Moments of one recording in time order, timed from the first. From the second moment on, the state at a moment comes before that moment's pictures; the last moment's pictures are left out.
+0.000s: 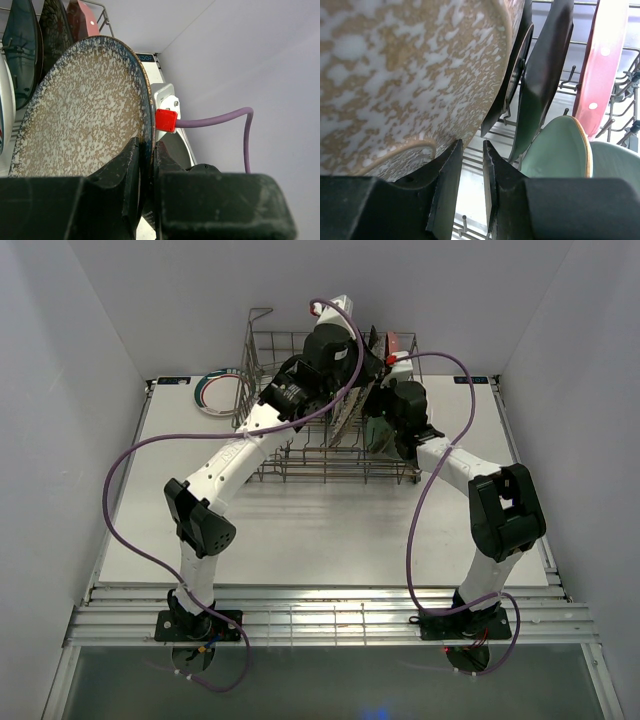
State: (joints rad) left arm -0.77 2.00 2.29 -0.49 -0.15 -0.66; right arm 0.43 1.78 1.23 0.46 0.01 0.15
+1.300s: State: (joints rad) left arm -0.79 1.97 2.31 -0.48 -0.09 -0.68; right arm 0.45 1.50 0.91 0.55 -0.02 0.21
